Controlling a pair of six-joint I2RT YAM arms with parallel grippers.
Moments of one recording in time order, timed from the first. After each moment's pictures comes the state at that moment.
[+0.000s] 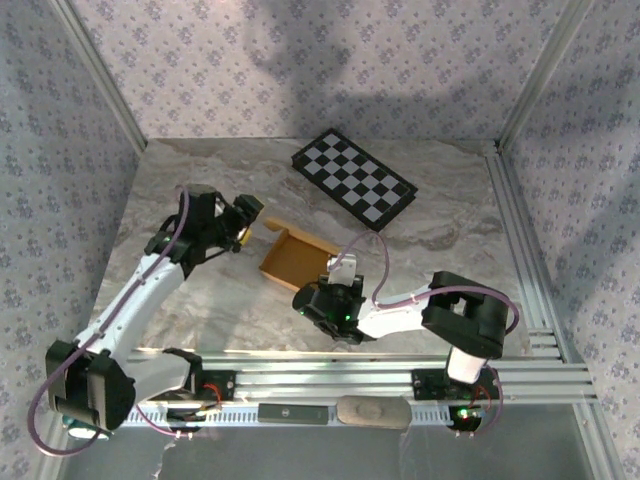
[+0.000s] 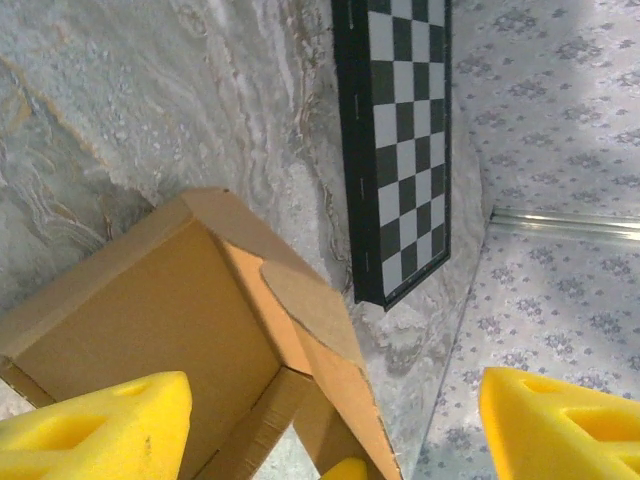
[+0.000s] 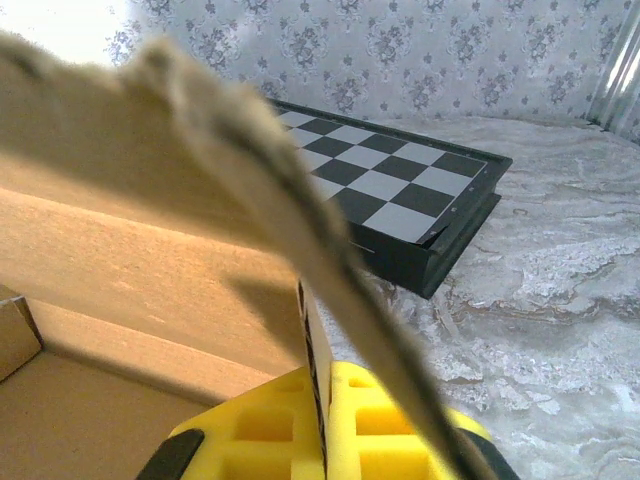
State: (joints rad) left arm -0.34 1.16 0.93 -0.42 0.25 -1.22; right arm 1.21 1.72 0.76 0.20 1.31 0.76
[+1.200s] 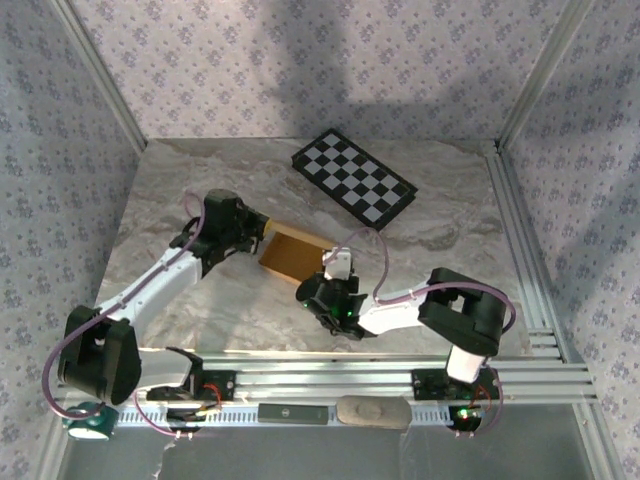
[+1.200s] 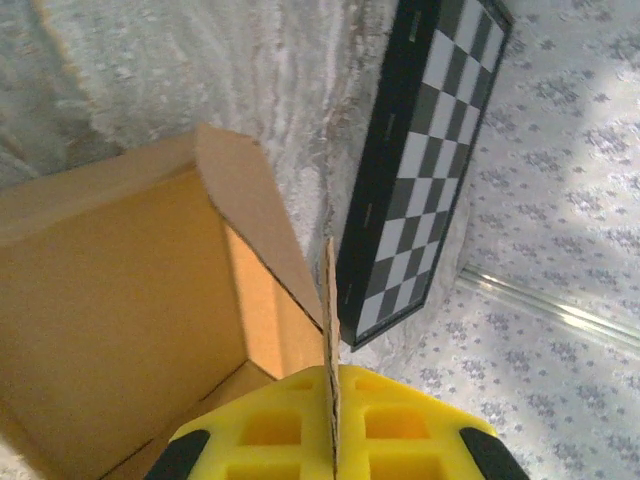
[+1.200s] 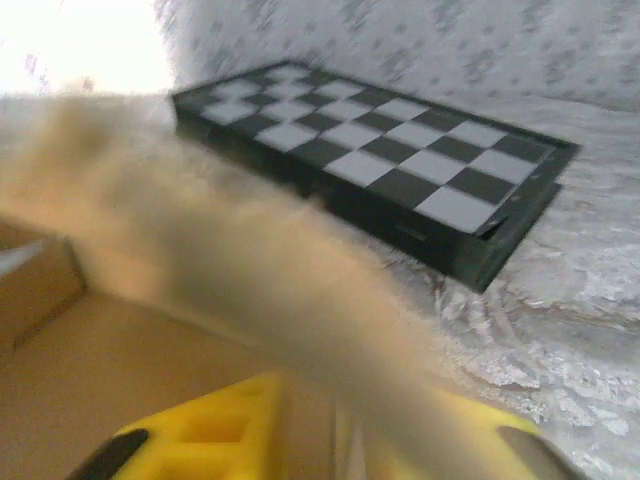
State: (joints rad) left arm -0.41 1.27 0.84 -0.21 0.17 -1.57; right arm 1.17 1.73 0.73 0.35 1.13 0.59
